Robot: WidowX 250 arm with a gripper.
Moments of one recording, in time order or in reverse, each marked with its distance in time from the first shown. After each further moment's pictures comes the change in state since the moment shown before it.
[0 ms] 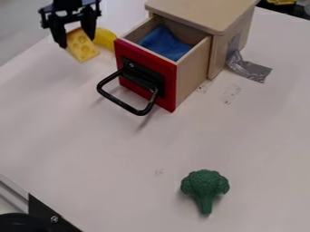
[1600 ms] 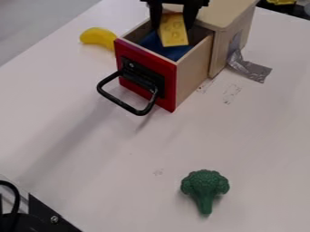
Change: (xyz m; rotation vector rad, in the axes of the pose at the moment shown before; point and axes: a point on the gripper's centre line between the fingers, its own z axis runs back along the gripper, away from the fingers) arm -0.105 -0.118 0.049 -0.027 -0.098 -0.531
